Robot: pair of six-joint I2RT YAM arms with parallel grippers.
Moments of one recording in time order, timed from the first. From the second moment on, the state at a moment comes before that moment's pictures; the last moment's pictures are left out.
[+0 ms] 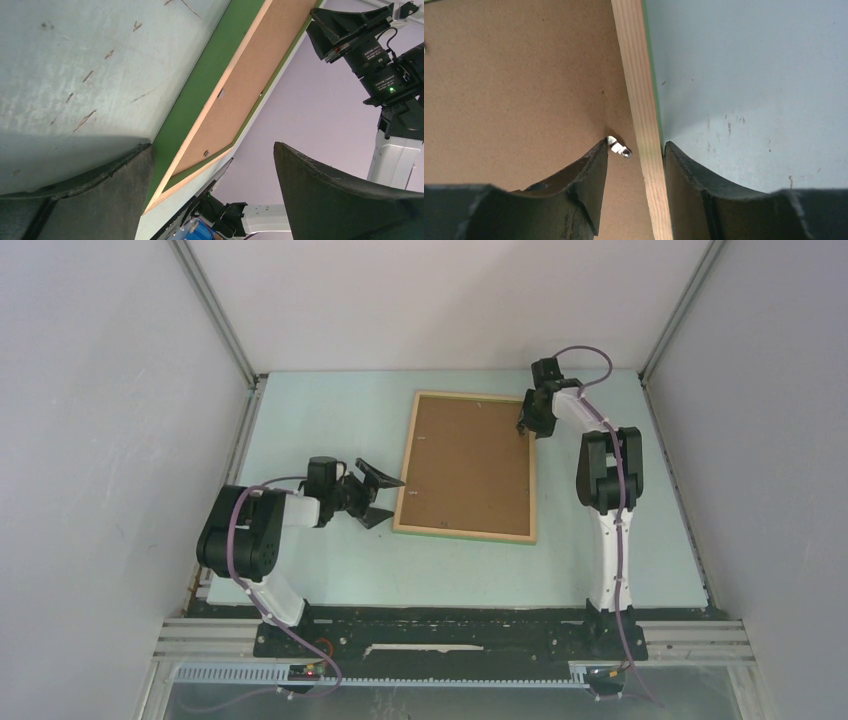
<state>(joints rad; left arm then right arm) -0.15 1.69 0.60 0.33 0.65 -1.23 0.14 2.33 1.95 -0.68 0.06 0.41</state>
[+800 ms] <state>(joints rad) -0.16 1.69 0.59 0.36 0.65 -1.25 0.10 2.37 2.02 -0.74 0.01 0.48</state>
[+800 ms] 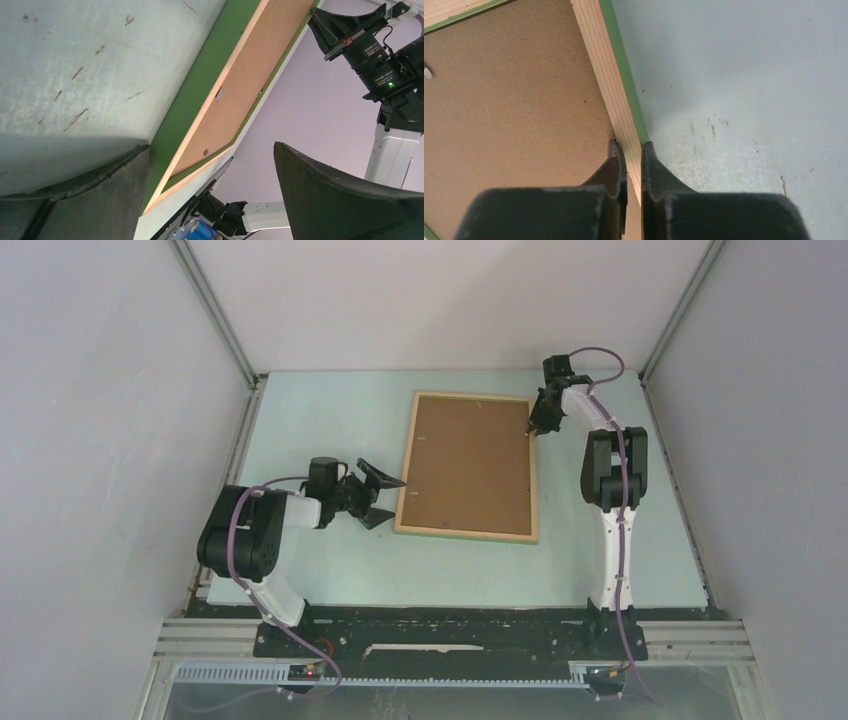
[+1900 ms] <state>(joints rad) -0.18 1.69 0.58 0.36 0.65 -1.26 0.04 2.37 1.97 -0.68 -0.17 0.60</state>
